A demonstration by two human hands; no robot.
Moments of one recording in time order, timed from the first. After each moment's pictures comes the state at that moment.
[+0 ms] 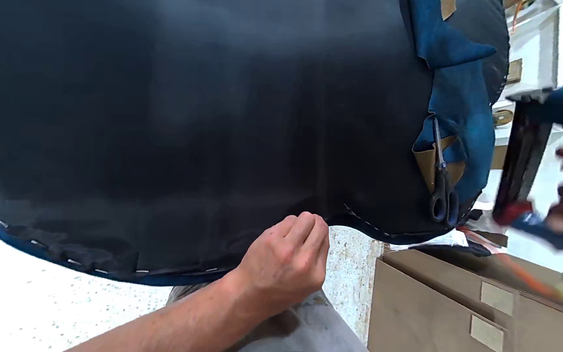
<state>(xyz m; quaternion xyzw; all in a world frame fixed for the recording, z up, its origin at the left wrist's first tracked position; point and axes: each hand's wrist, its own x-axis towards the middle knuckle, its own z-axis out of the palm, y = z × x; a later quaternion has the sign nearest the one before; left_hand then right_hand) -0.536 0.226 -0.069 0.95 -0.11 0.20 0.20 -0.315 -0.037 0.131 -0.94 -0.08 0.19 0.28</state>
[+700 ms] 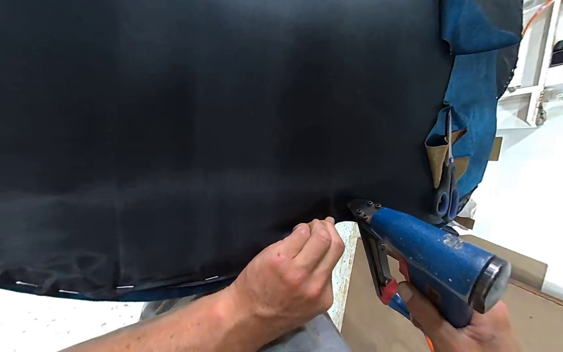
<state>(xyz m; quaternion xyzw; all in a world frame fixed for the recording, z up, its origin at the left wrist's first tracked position) -0.552 0.227 -0.070 0.95 -0.15 0.18 0.20 -0.473 0.007 0.060 -0.92 -0.10 0.26 0.27</state>
